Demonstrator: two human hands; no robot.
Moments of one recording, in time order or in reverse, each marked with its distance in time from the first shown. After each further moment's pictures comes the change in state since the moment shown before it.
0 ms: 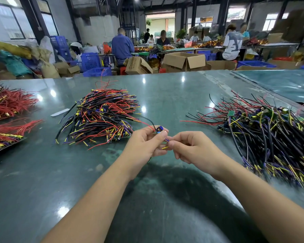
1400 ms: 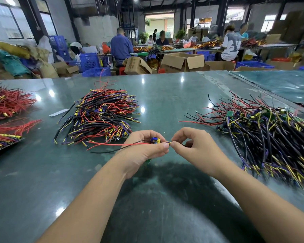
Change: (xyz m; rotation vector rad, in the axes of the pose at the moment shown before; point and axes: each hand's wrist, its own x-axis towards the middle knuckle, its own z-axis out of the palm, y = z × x) left_hand 0.001 -0.001 -0.009 -0.016 -0.049 -0.085; right_hand 0.001 0.007 -0.006 -0.307 0.197 -0.137
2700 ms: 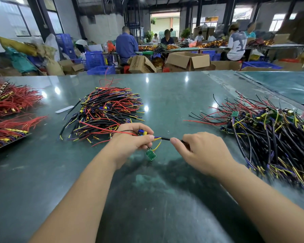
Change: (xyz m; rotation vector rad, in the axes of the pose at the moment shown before) left_hand 0.001 0.012 -0.028 0.230 0.146 0.098; right_hand 0.002 0.001 0.003 -0.797 -0.001 -0.132
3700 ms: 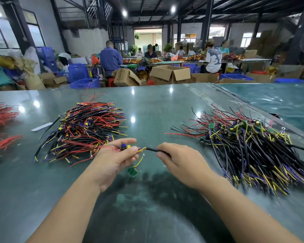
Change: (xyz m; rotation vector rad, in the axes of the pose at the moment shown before) left_hand 0.003 -0.006 0.007 -0.380 0.020 -0.101; right_hand -0.001 0.010 -0.001 0.224 0.062 -0.102
